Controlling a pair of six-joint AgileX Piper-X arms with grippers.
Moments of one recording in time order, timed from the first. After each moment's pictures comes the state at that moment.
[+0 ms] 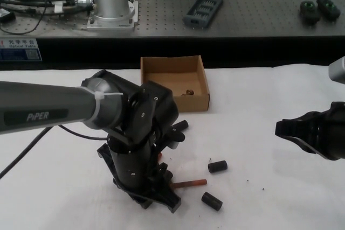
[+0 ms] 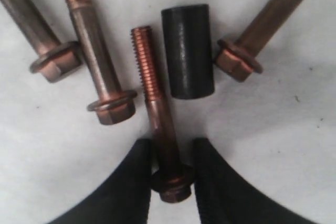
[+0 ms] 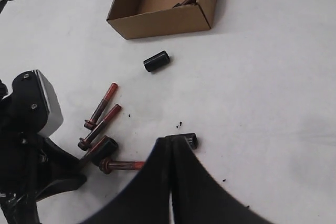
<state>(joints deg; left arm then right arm) -36.5 108.7 -67.9 50.3 1.0 3.0 24.4 63.5 -30.8 8.3 -15.0 22.3</state>
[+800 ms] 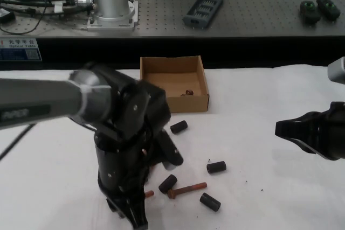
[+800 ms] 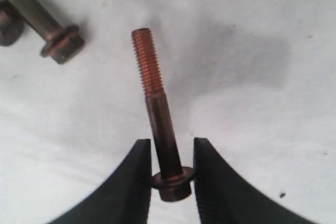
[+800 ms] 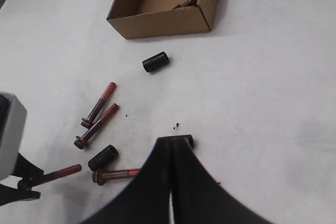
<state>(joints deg) -36.8 103.2 -67.2 60.3 -1.0 28.5 24.4 63.5 -30.8 8.3 -15.1 20.6</state>
